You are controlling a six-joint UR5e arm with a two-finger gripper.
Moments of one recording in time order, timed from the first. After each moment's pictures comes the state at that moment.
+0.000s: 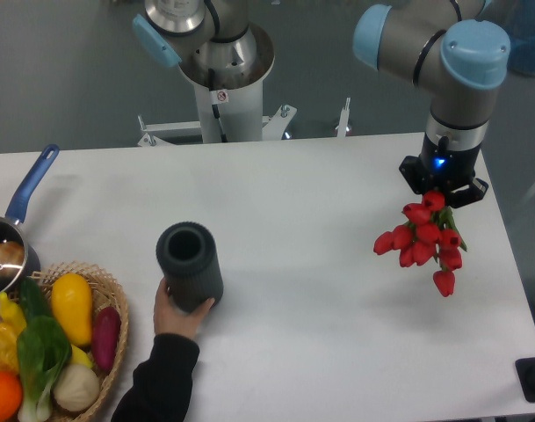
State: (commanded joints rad) arm 2.79 -1.88 -1.55 -1.12 1.55 1.38
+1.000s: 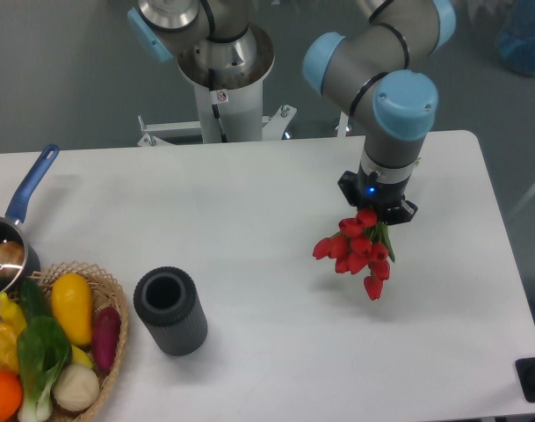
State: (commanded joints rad) arm 2.66 -1.85 -1.70 -1.13 1.59 1.25
